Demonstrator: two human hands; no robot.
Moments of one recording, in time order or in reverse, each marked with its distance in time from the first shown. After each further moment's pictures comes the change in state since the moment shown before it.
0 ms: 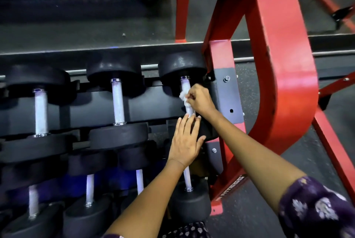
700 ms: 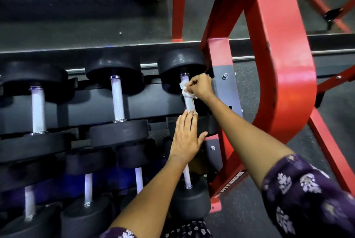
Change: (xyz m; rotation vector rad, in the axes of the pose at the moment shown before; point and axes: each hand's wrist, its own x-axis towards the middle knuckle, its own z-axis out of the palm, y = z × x) left_hand 0.000 0.001 0.000 0.000 0.014 -0.050; right_hand 0.027 -0.008 -0.009 0.127 0.062 0.160
